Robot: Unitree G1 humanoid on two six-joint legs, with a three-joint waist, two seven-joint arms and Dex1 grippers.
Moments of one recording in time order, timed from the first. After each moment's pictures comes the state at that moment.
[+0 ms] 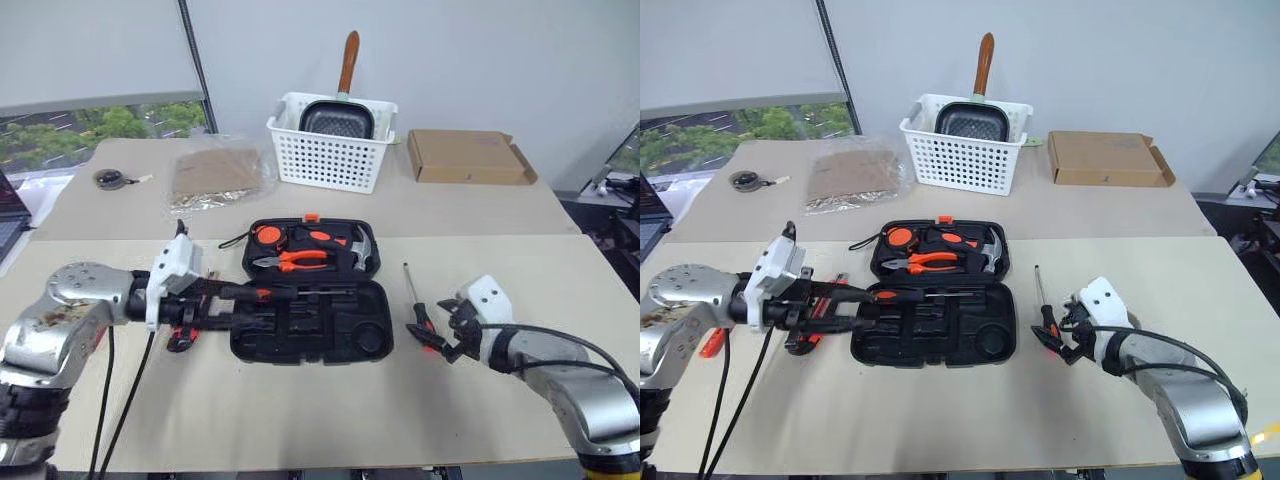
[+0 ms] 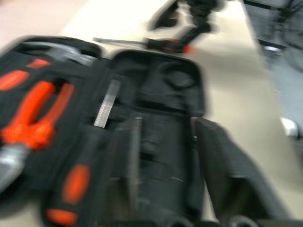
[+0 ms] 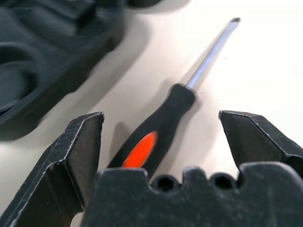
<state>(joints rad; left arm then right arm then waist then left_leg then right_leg) -0.25 0.95 0.10 -0.33 -0.64 0.57 -1.34 -0.06 -0.68 -0.06 -0.47 0.37 0.88 0.50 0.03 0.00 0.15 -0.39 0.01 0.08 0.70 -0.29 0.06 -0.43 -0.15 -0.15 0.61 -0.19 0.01</state>
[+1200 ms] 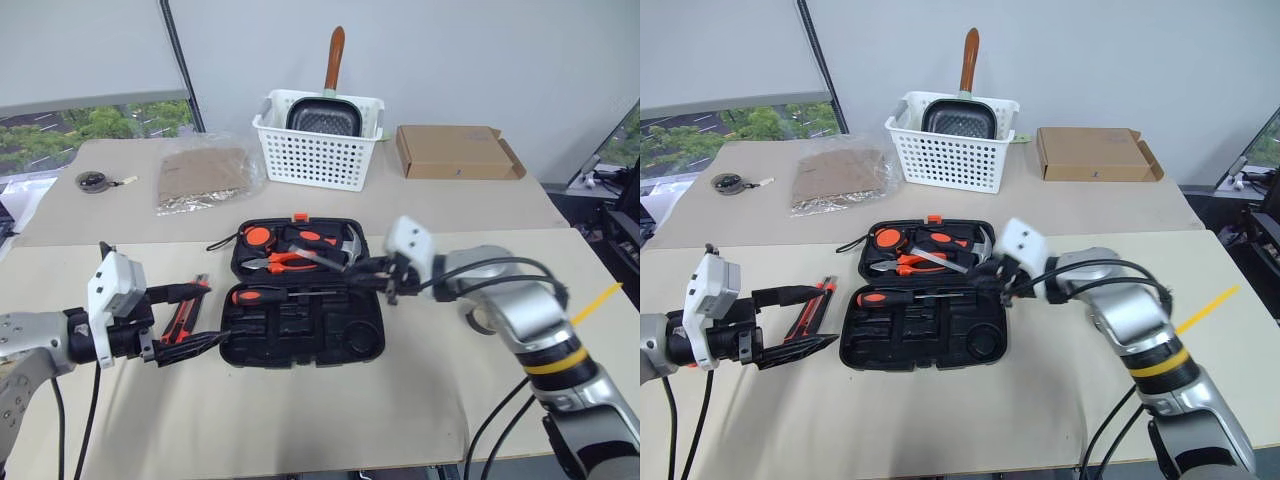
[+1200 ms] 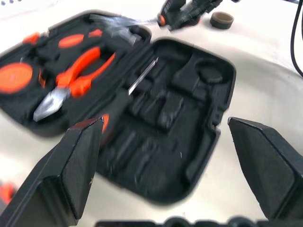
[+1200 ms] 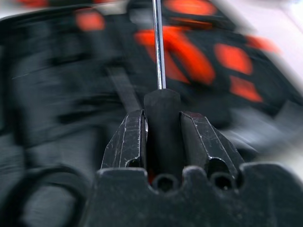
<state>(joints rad) 0.16 0.94 0.51 -0.53 -0.76 0.66 -1.08 -0.66 -0.62 0.41 -0.07 0.21 0.43 1.03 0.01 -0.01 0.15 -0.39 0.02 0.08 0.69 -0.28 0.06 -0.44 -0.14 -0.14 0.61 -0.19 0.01</state>
